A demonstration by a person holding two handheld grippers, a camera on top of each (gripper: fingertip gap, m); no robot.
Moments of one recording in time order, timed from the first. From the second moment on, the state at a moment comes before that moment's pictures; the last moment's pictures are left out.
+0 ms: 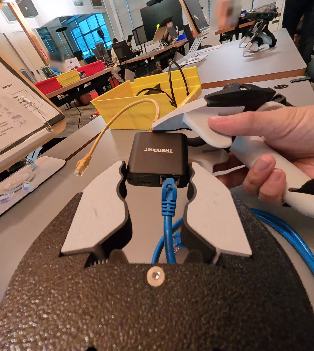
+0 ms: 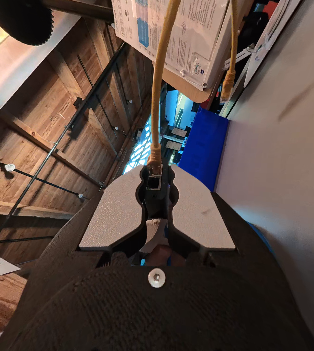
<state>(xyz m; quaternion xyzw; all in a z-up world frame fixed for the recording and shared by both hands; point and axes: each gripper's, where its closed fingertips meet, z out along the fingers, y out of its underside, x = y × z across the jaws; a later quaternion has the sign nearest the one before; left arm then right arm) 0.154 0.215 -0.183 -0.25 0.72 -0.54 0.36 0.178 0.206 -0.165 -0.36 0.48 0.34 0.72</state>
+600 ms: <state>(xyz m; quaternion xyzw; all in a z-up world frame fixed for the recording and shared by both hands) 0.158 0.212 -0.184 -0.26 0.73 -0.51 0.39 0.183 0.204 -0.162 -0.40 0.45 0.33 0.73</state>
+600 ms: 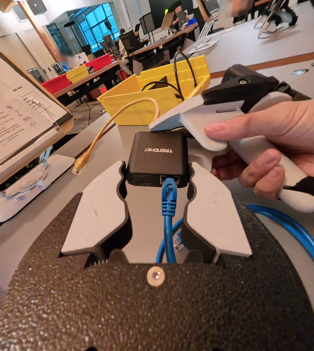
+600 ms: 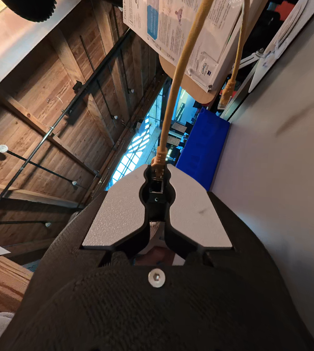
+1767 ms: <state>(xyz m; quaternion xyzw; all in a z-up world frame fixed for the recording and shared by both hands) 0.168 0.241 -0.186 -0.31 0.67 -0.53 0.42 0.249 0.064 -0.056 -0.66 0.21 -0.06 0.72</state>
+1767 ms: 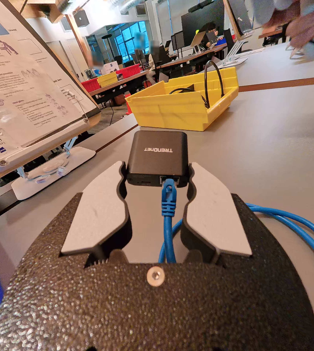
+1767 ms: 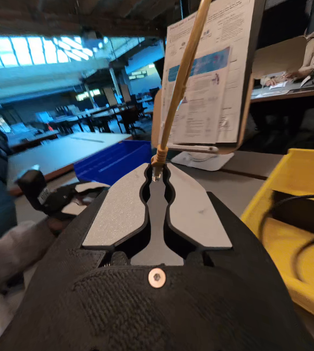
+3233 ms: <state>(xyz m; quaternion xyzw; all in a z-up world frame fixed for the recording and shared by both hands) 0.170 0.231 -0.197 -0.30 0.69 -0.52 0.40 0.467 -0.074 -0.165 -1.00 0.00 -0.02 -0.05</state>
